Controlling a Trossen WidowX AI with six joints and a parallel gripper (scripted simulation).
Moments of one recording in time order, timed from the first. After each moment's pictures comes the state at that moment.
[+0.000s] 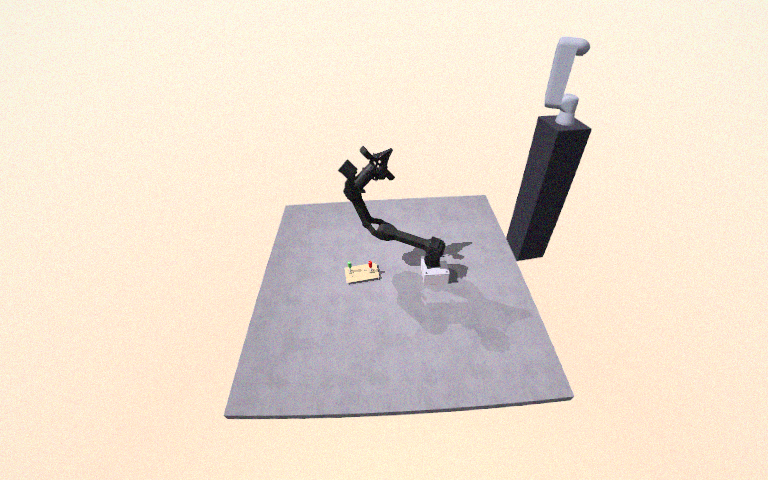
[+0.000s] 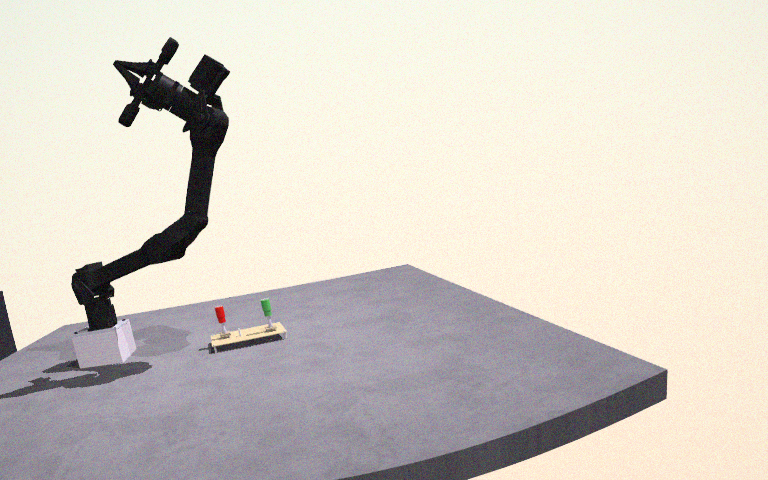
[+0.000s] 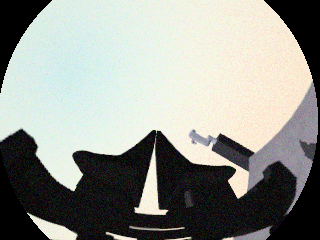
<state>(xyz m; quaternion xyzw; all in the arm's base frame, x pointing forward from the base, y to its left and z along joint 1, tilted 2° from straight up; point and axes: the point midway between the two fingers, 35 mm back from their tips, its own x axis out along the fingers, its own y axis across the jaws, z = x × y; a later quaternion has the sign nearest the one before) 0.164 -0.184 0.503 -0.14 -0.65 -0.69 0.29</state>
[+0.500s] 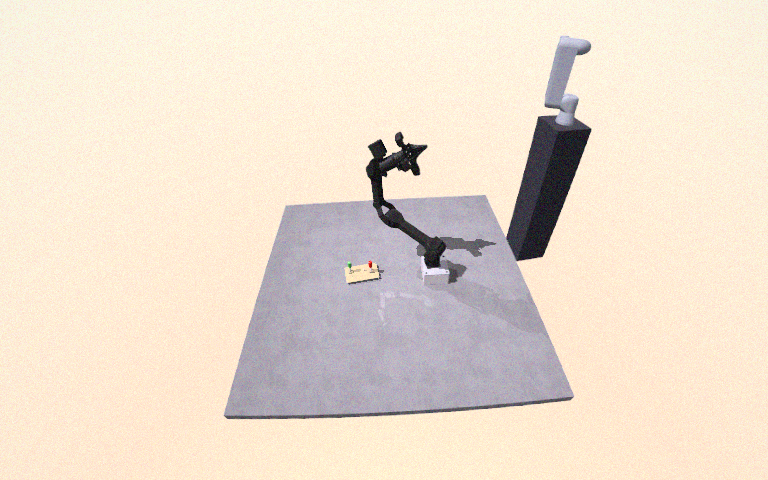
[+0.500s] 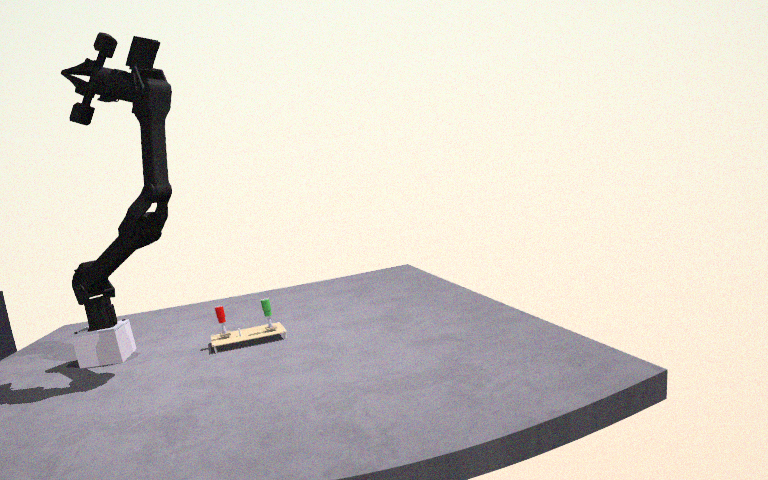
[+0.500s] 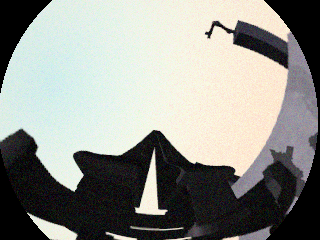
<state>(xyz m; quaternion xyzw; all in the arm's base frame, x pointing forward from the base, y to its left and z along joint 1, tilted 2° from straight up) 0.040 -0.136 0.533 -0.22 -0.66 -0.72 0.09</state>
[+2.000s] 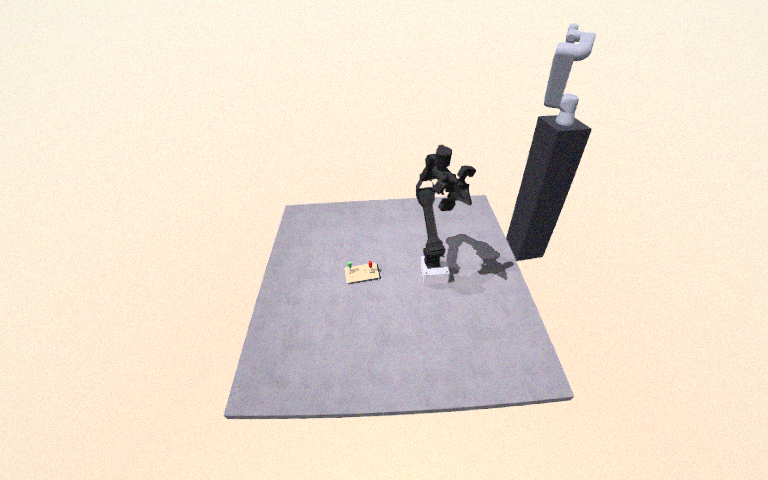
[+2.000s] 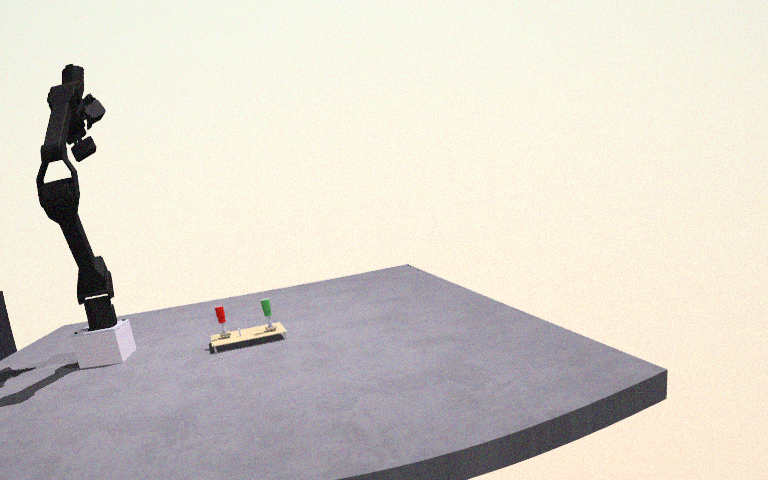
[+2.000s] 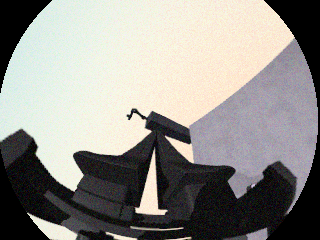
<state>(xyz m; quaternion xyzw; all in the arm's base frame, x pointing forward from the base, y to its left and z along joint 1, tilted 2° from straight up) -0.047 0.140 0.485 -0.28 -0.48 -0.65 -0.52</state>
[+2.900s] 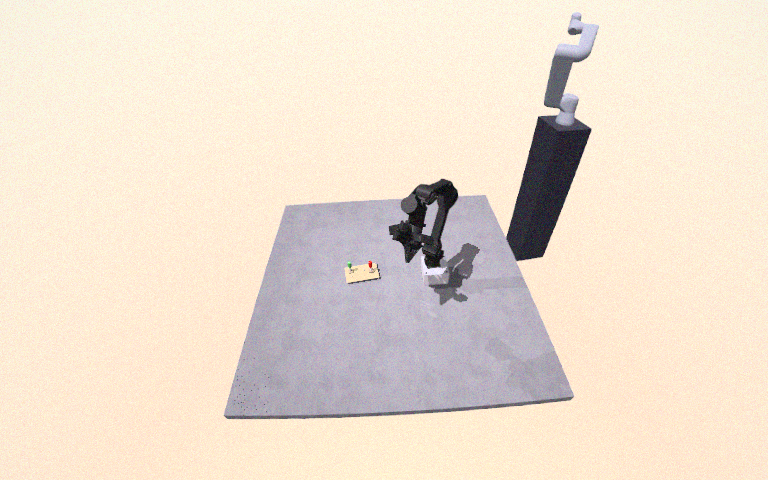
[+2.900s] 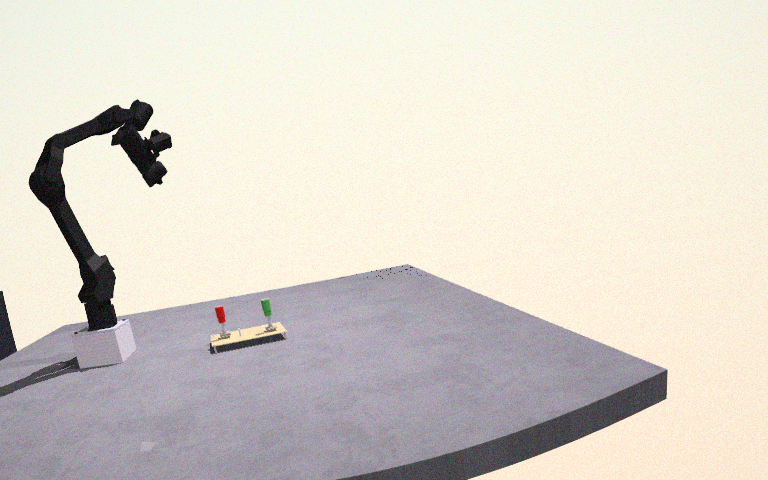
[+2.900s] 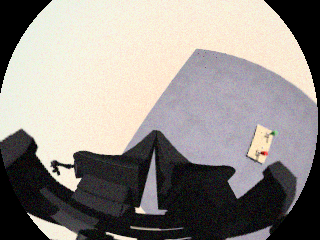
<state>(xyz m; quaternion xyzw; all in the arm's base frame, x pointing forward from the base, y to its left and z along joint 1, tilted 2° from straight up) 0.167 0.225 0.346 -0.17 -0.46 -0.33 -0.81</state>
